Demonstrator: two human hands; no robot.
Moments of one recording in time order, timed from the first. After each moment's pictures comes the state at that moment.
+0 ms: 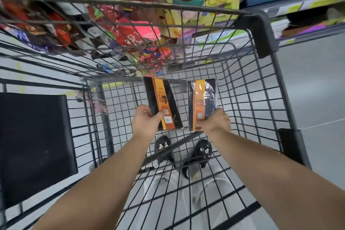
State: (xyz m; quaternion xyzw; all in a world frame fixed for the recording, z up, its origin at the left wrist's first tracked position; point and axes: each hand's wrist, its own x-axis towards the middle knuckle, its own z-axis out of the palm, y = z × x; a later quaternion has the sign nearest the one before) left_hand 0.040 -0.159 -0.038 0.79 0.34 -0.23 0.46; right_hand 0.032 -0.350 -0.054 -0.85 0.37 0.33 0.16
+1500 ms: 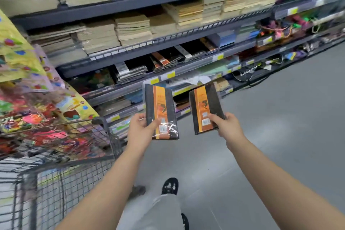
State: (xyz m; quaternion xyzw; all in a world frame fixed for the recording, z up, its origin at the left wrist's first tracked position) left_hand 0.010 -0.555 0.289 0.76 0.09 -0.14 0.62; right_hand -0.051 -0.778 0.297 -0.70 0.37 -0.04 0.61
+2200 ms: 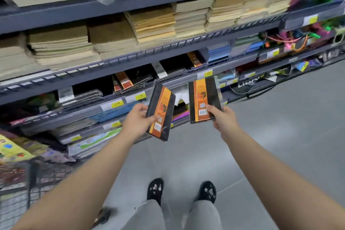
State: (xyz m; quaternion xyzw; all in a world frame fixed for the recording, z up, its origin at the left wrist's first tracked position) left_hand 0.212 -0.778 0.246 0.83 0.08 -0.22 0.51; right_hand 0.151 -1.015 0.265 -0.65 0.39 0.02 0.65
